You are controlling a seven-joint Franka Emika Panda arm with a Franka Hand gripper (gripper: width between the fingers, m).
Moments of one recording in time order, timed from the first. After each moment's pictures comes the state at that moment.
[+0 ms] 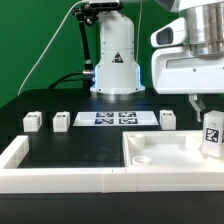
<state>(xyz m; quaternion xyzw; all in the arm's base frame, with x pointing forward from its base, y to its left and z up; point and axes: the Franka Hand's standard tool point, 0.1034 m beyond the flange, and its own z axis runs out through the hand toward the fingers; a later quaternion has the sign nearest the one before) 0.621 0.124 0.090 -0.90 0.42 -0.02 0.07</state>
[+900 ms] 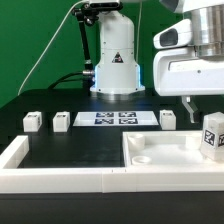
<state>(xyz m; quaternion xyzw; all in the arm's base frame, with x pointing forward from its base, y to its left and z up) 0.621 0.129 0.088 -0.96 0.27 -0.03 0.07</state>
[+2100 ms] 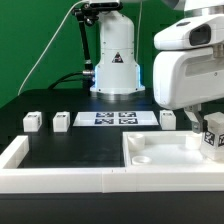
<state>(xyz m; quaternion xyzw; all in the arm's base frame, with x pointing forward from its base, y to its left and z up) 0.636 0.122 0.088 -0.98 -0.21 -0.04 0.04</state>
